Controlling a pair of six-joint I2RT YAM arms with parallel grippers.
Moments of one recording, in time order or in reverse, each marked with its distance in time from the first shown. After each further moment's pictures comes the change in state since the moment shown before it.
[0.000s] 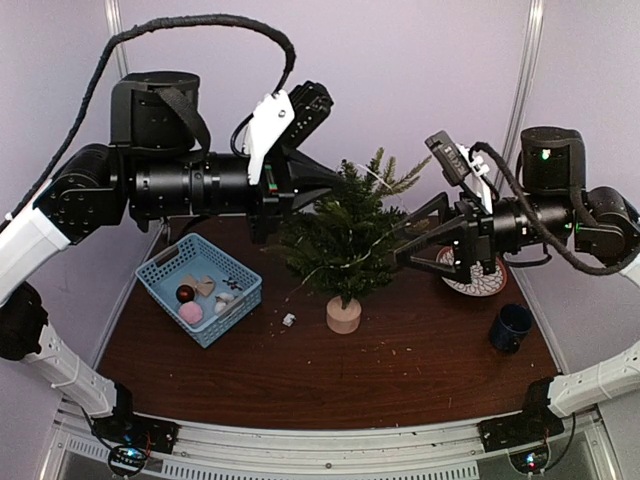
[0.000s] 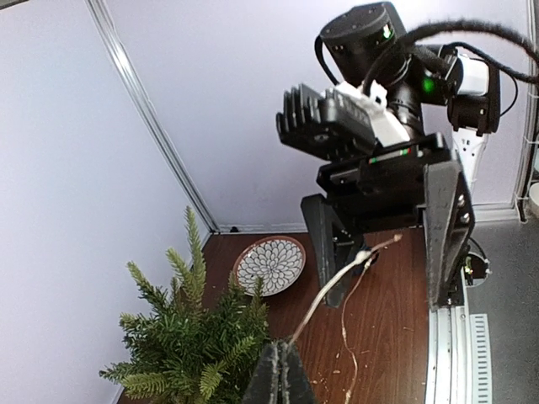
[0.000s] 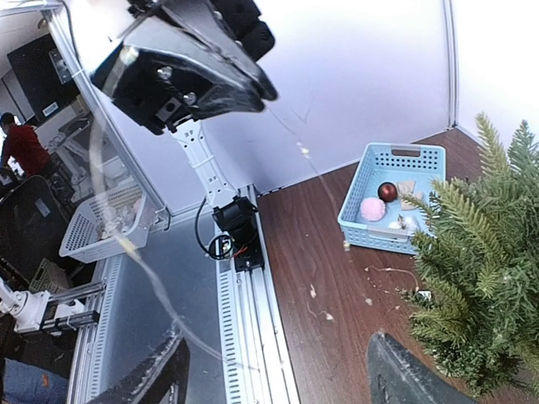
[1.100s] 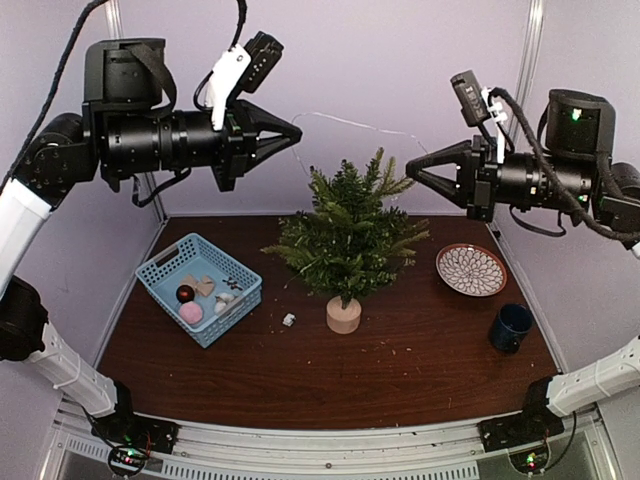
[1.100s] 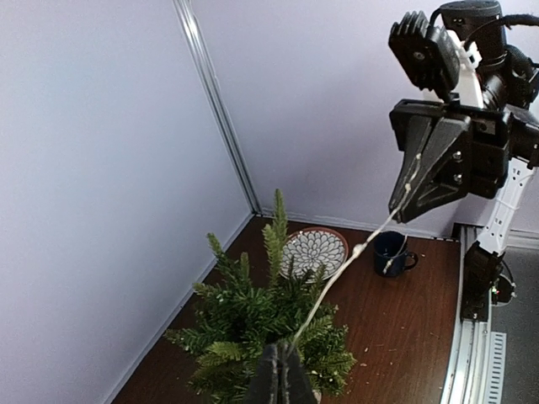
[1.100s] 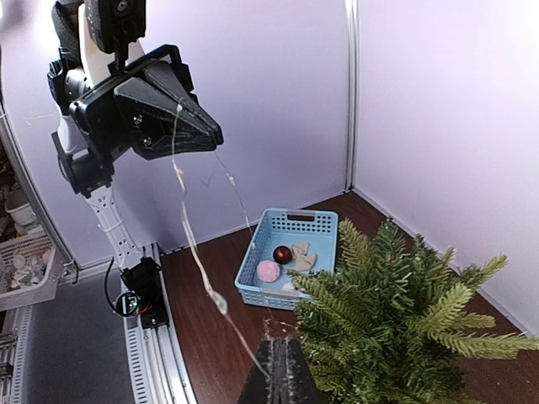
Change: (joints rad) left arm 0.126 -0.003 0.130 -0.106 -0.025 -0.092; right arm -0.005 0.042 0.152 0.026 0.315 -0.091
